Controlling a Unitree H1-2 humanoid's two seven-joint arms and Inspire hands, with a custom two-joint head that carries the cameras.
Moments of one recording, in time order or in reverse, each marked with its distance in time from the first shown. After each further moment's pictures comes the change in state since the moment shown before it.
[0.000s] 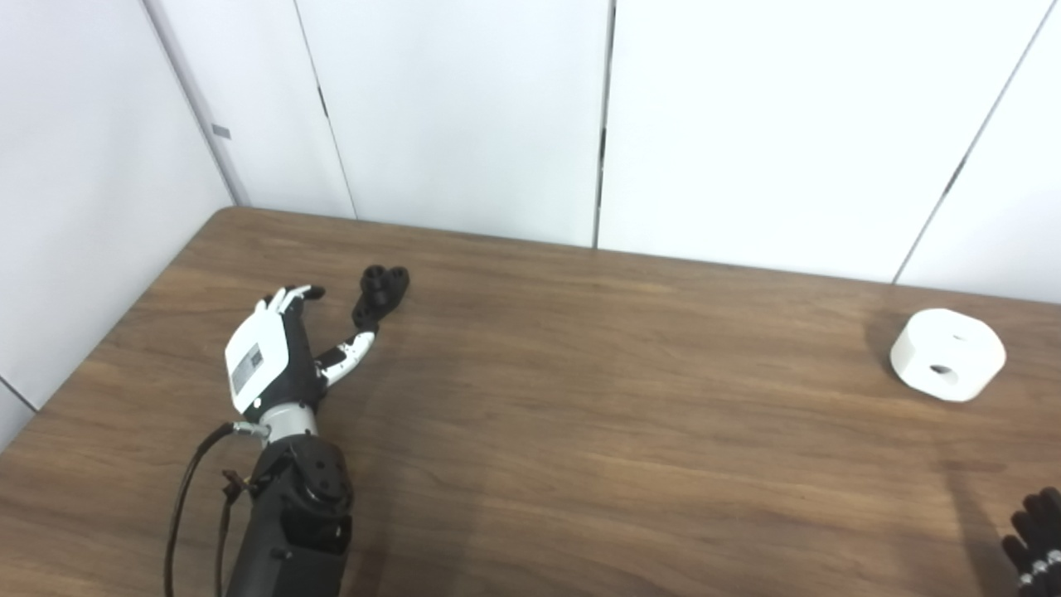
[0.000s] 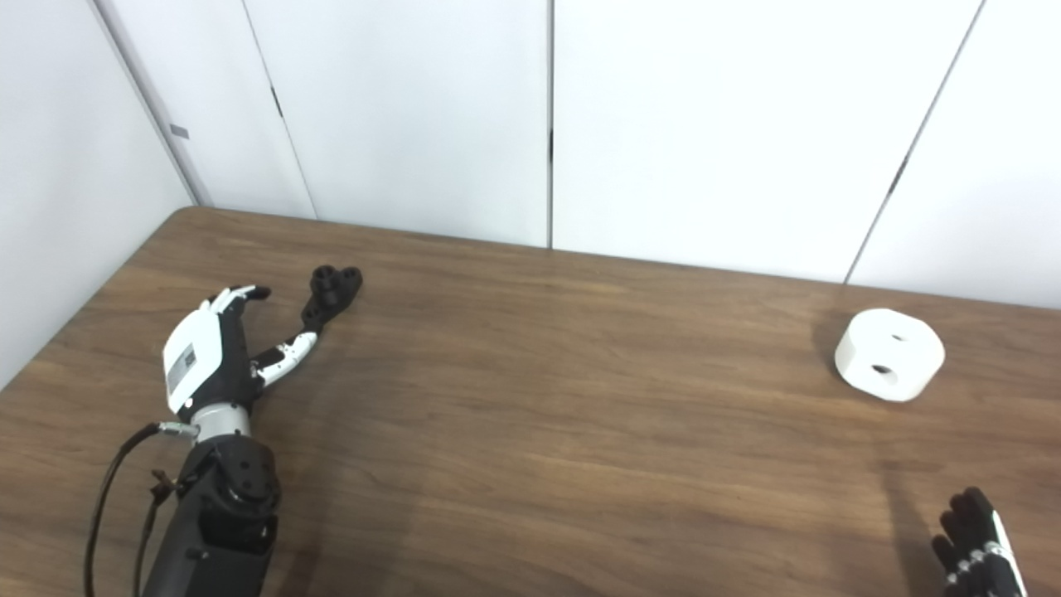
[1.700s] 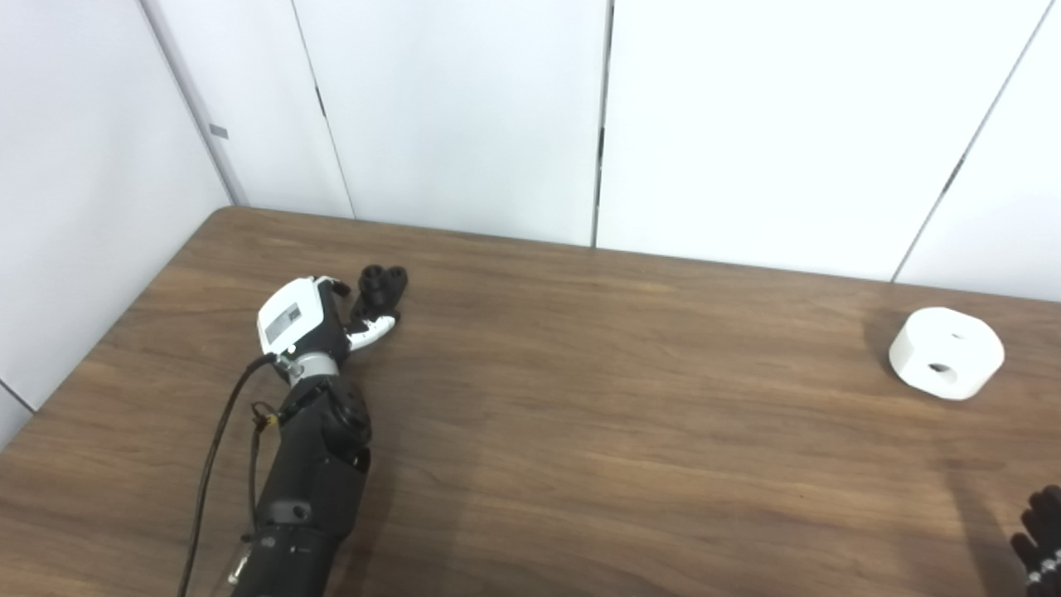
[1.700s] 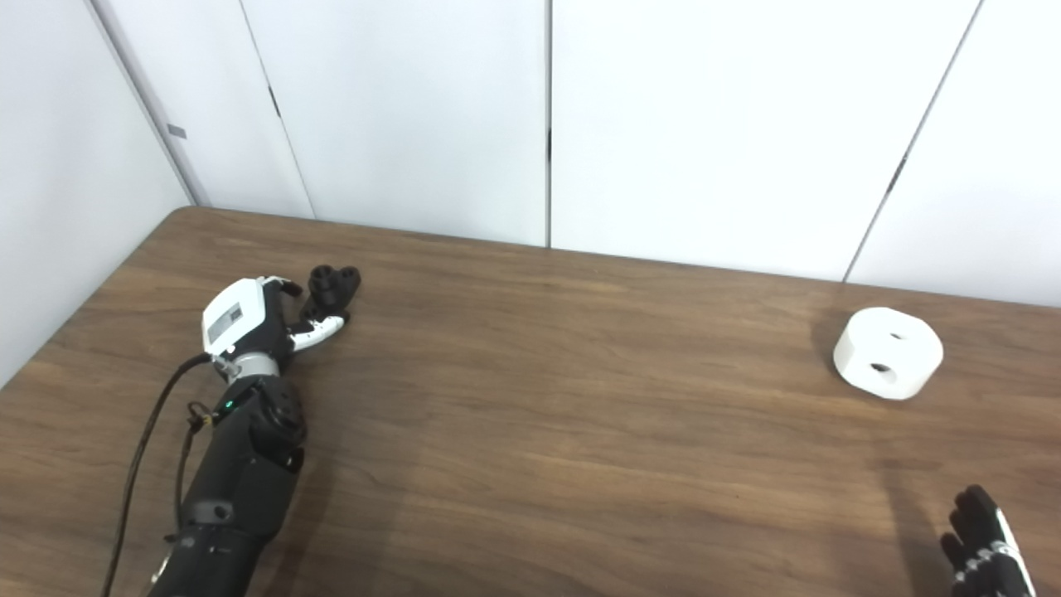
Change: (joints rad) left arm -0.219 0.045 0.003 0.357 0.161 0.000 -0.098; right arm 0.000 0.008 0.000 0.001 0.012 -0.004 -0.007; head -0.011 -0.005
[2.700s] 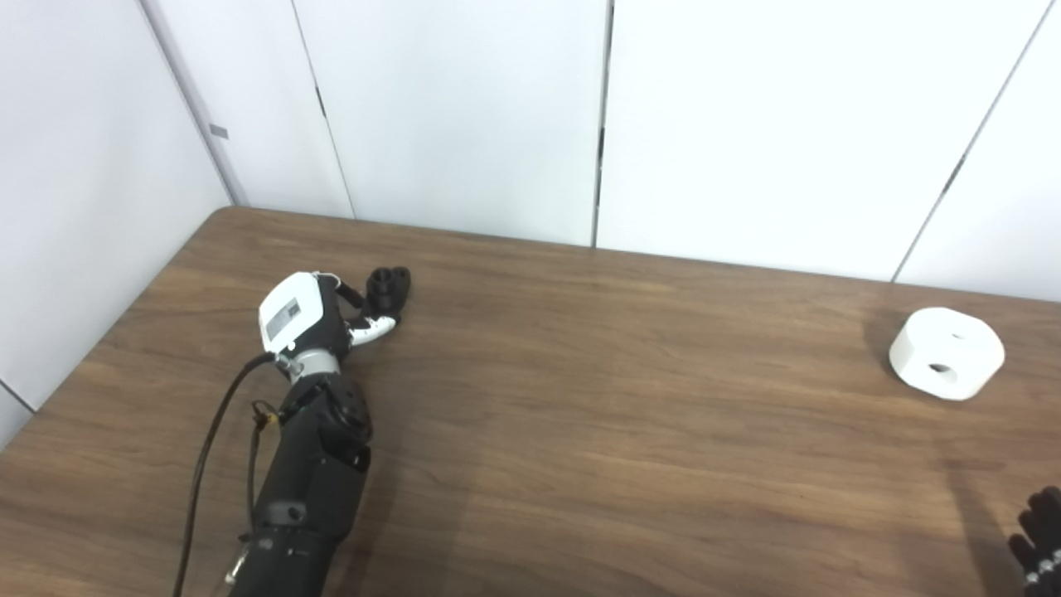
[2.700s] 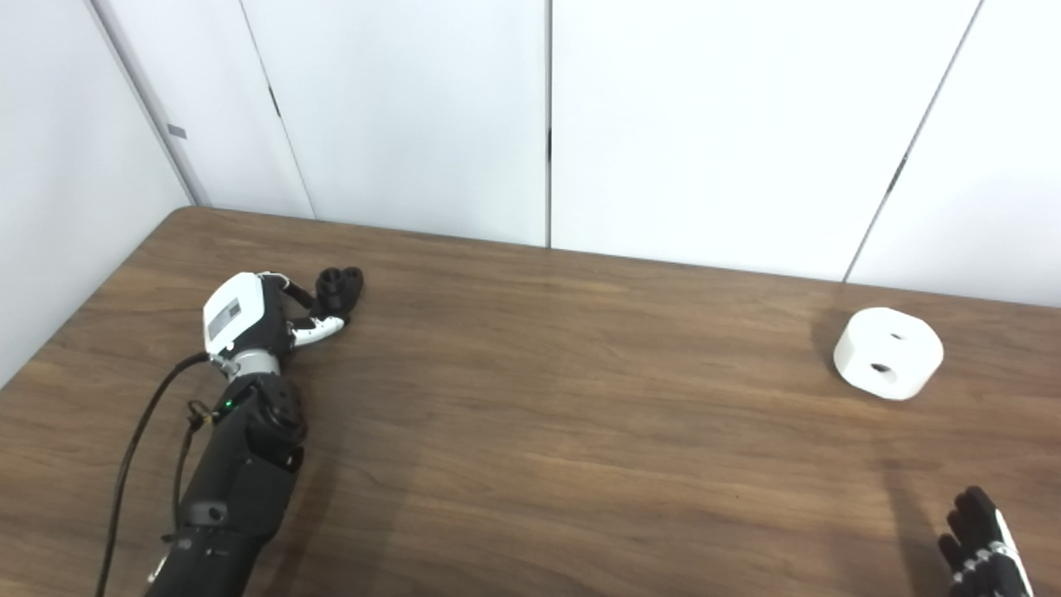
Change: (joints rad) left arm 0.017 0.009 -0.033 -0.037 -0.105 -0.006 0.065; right arm 0.000 -0.003 -0.001 -0.002 -0.001 0.011 0.001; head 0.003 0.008
